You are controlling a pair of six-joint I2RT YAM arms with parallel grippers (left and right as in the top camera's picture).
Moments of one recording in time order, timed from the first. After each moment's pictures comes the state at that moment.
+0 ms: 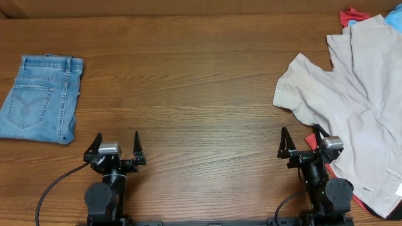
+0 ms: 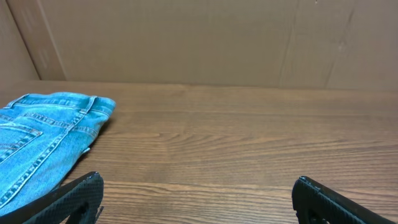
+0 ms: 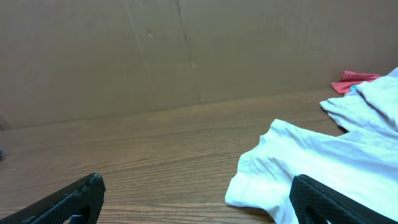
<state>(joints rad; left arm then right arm) 0.02 0.02 0.01 -0.08 -0.01 -0.04 0.04 0.01 0.02 -0.03 -0.10 0.20</state>
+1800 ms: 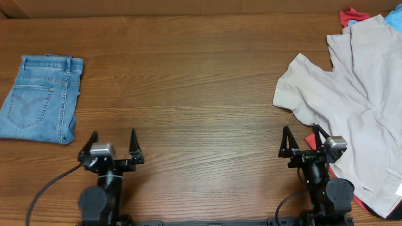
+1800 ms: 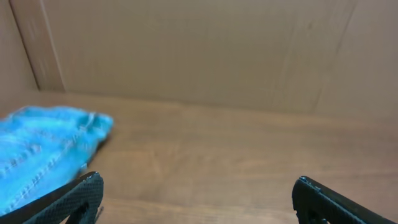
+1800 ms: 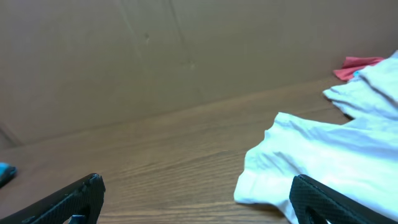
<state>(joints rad) 0.02 0.03 0.13 -0.12 -0.01 -0.10 0.04 0.02 0.04 -0.05 -0.09 0.30</state>
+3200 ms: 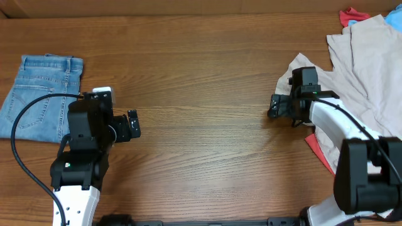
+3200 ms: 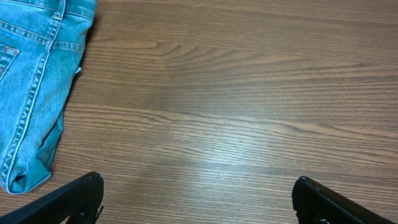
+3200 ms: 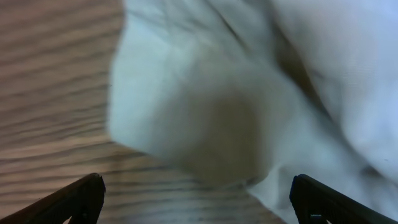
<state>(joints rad) 0.02 0.97 0.86 -0.68 -0.01 -0.10 0.04 1.76 1.01 -0.50 0.08 0.20</state>
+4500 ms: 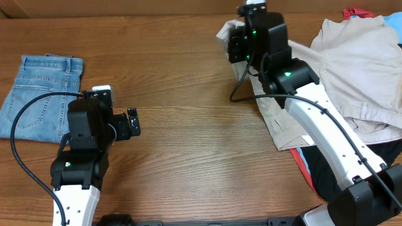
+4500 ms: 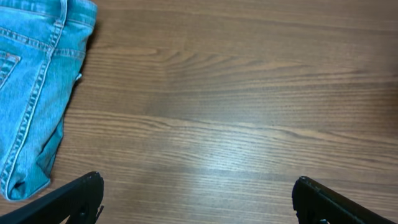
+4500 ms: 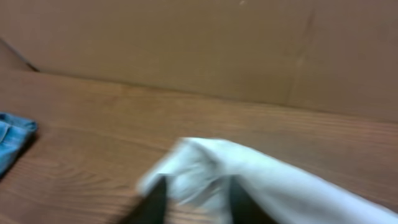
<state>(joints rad) 0.02 0.97 0.86 -0.66 -0.01 -0.10 0.41 1.66 1.50 -0.33 0.03 0.19</state>
